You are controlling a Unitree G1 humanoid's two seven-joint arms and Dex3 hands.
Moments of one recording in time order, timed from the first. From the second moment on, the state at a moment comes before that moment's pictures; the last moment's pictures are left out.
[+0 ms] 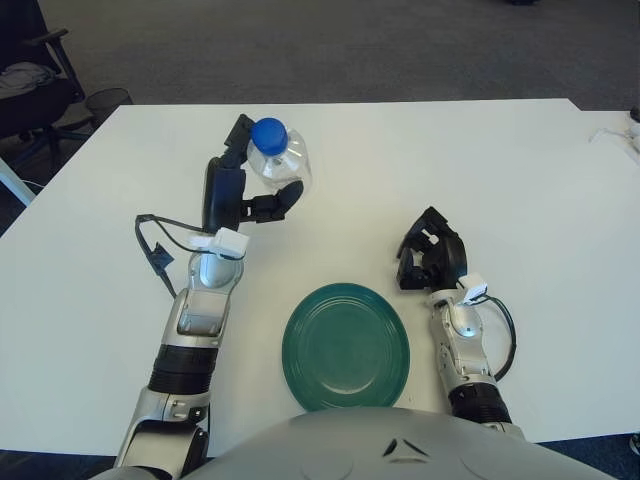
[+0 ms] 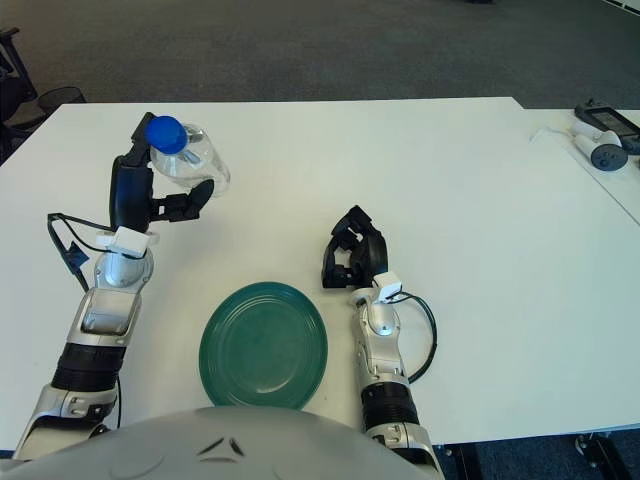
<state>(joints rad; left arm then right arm) -0.12 0.17 -0.07 -0.16 0.38 -0.46 0.23 0.03 0.12 -0.02 0.34 0.07 -0.52 0.05</state>
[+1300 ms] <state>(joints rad) -0.22 0.37 -0.43 0.18 1.00 -0.93 0.27 0.04 0.12 -0.02 0.34 0.05 -0.51 0.02</state>
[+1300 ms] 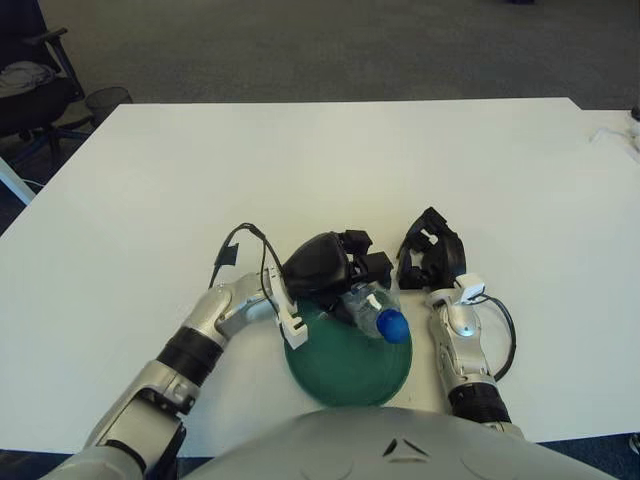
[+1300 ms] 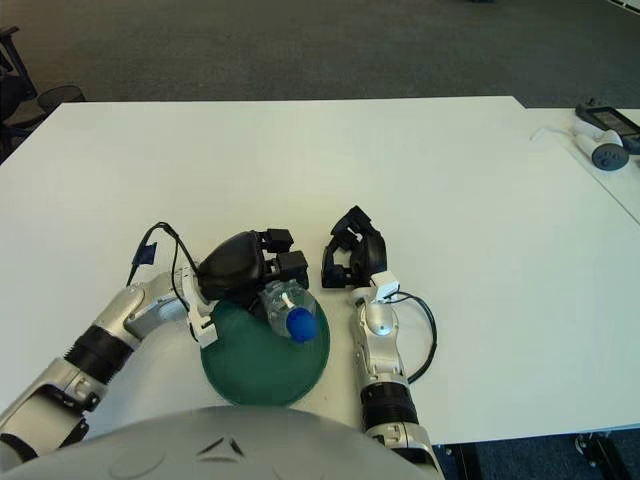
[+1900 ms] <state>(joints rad) -0.18 0.48 -0.43 -0.03 0.98 -0.91 0.16 0.04 0.12 -0.02 0.34 0.05 -0.51 0.02</state>
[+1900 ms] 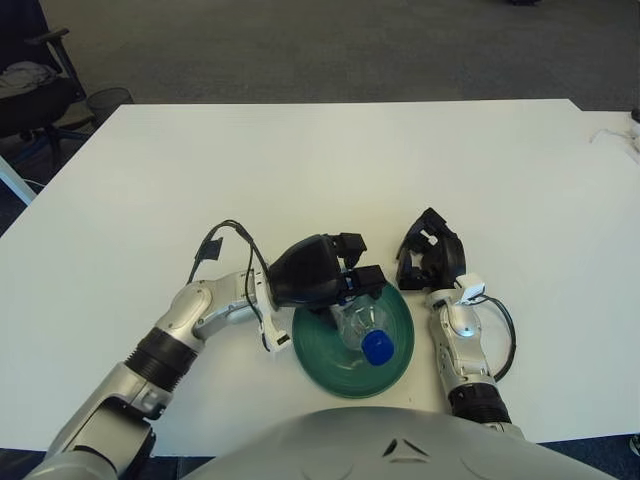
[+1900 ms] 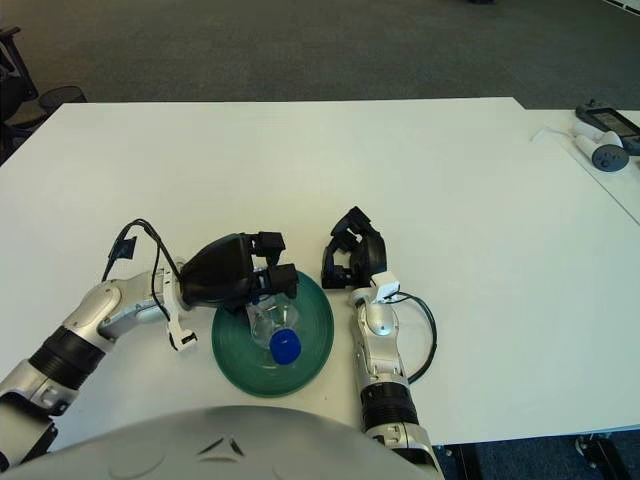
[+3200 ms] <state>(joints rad) -0.14 0.53 -0.40 -0.24 0.74 -0.81 -0.20 0.03 0.12 -0.02 0.35 0.06 -0.51 0.03</state>
